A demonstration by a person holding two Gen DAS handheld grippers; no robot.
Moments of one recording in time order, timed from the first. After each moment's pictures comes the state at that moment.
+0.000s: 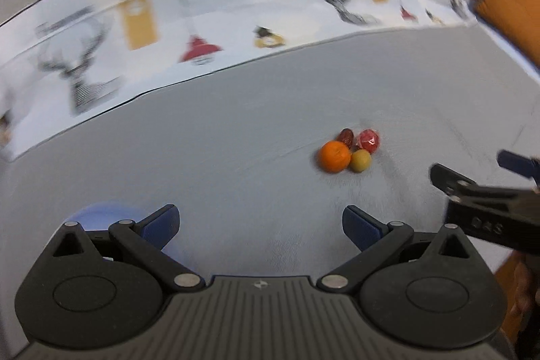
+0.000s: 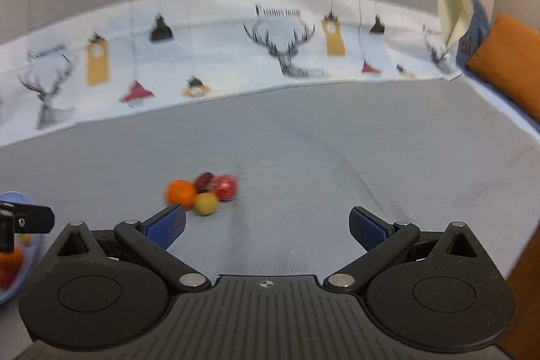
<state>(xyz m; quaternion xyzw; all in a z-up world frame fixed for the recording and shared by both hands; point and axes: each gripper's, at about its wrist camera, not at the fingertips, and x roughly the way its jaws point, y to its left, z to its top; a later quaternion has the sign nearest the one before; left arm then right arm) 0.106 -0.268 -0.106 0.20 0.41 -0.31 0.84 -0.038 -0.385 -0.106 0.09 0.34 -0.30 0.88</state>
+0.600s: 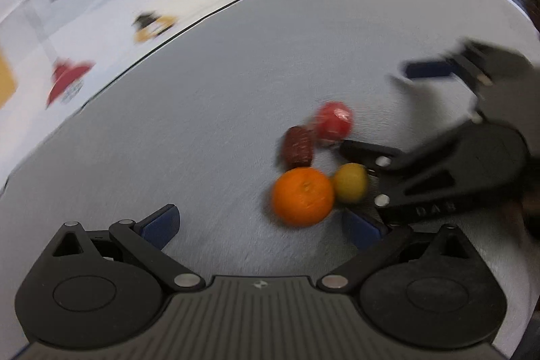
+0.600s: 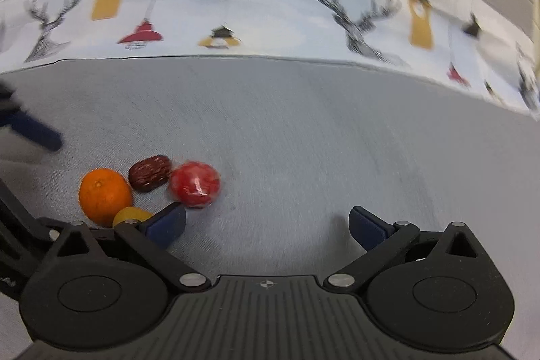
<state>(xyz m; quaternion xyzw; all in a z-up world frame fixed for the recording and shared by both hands) 0.174 -0.375 -0.208 0.30 0.38 -0.44 0.75 0.063 -0.475 -0.207 0.00 0.38 -0.17 0.91</state>
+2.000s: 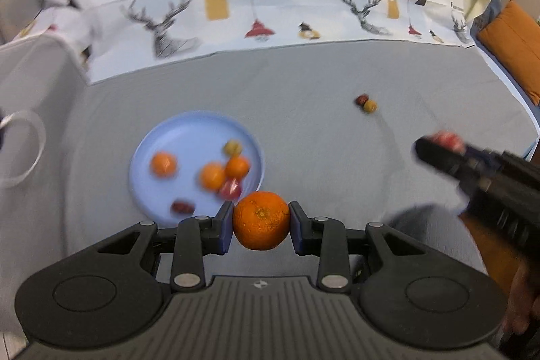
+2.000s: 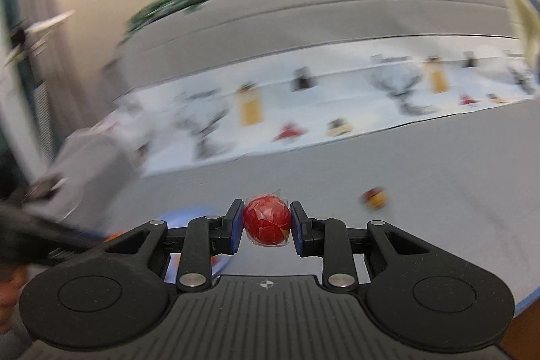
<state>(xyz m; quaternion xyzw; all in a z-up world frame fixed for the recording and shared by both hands) 0.003 -0.073 -0.015 0.13 0.45 -0.27 0.84 -0.119 -0.234 0.006 0.14 0.26 -0.10 0.95</state>
